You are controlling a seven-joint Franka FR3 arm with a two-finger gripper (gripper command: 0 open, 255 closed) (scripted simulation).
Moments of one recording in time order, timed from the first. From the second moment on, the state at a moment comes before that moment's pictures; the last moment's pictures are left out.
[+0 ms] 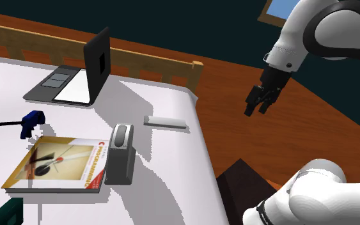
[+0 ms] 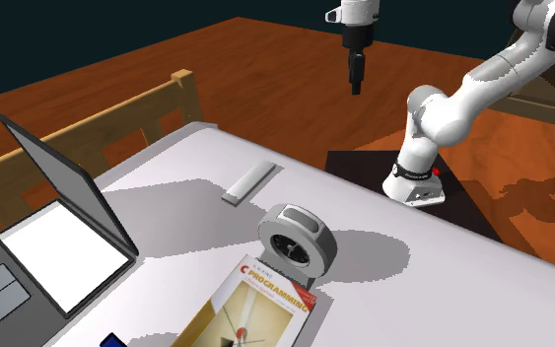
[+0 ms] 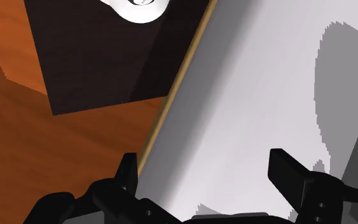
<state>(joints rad) 0.00 -0.82 -0.05 -2.39 0.06 1.46 0.12</state>
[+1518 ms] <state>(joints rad) 0.18 -0.14 -0.08 -2.23 0.00 2.07 -0.41</state>
